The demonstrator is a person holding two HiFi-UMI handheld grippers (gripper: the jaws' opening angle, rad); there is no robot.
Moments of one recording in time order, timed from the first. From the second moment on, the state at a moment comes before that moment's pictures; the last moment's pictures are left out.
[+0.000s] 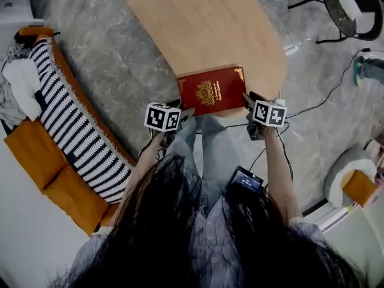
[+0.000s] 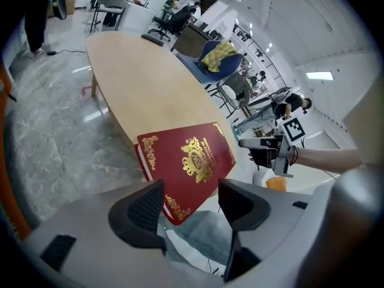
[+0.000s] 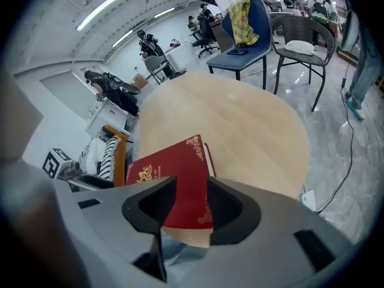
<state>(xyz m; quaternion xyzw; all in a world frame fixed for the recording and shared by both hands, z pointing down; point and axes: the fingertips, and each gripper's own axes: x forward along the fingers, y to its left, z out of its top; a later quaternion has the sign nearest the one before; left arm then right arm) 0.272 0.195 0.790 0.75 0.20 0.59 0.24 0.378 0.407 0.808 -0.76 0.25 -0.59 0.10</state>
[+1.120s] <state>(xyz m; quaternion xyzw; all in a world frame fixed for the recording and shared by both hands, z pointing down) 0.259 0.203 0.869 0.70 0.04 0.57 0.43 0.362 0.415 0.859 -0.72 0.28 -0.62 0.14</state>
